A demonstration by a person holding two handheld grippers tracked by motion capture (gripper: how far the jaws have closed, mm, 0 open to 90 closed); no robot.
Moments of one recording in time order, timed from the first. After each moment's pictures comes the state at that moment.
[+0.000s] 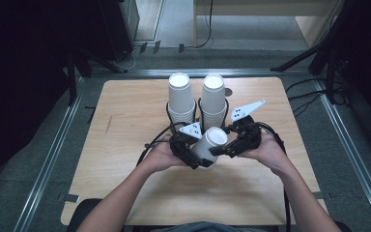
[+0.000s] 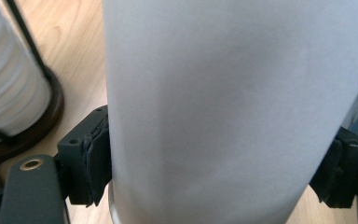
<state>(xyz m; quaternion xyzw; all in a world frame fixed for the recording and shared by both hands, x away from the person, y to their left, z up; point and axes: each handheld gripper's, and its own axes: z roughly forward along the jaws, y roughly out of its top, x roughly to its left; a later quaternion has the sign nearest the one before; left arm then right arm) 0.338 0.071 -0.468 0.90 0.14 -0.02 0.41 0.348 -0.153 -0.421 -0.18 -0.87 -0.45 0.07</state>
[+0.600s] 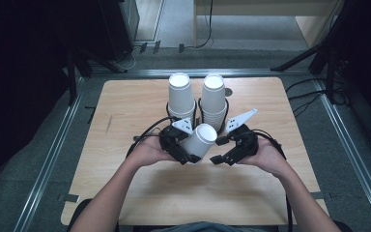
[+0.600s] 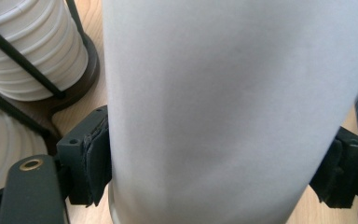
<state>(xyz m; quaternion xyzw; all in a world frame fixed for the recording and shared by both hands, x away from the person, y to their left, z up) 0.342 0.094 -0.451 0.93 0.14 0.00 0.34 0.345 -0.149 -0.453 -0.17 -0.90 -0.39 0.07</state>
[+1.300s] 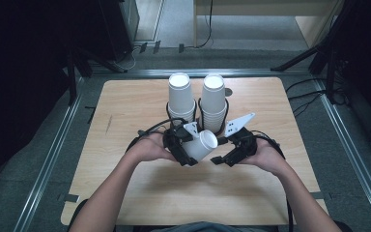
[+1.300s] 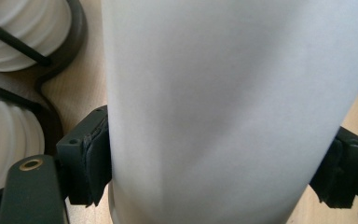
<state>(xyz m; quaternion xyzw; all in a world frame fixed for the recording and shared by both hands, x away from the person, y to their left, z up) 0.352 0.078 -0.463 0.96 0.11 -0.01 0.25 0.348 -0.150 -0.463 -0.12 -0.91 -0.40 0.03</state>
